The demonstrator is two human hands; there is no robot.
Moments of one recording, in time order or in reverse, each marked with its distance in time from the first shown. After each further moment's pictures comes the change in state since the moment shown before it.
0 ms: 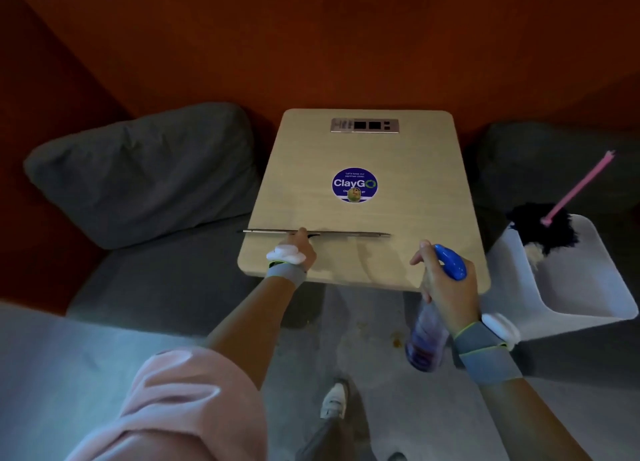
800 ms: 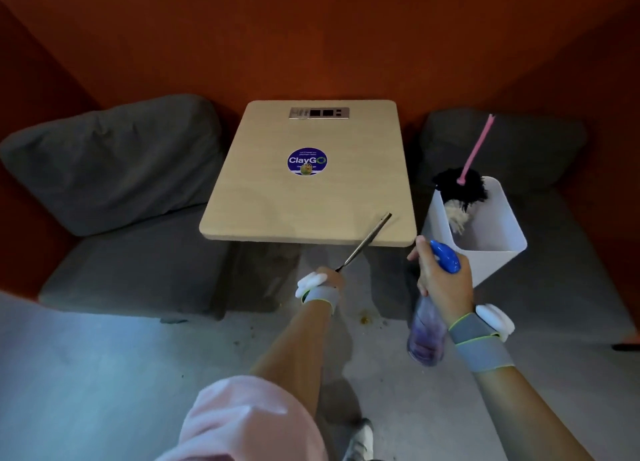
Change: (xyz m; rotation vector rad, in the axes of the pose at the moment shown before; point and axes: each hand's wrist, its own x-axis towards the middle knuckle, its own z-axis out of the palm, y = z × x) left_hand -0.161 0.097 0.130 -0.430 -0.291 -0.281; right_hand -0.084 0.028 -0.129 0.061 0.083 0.025
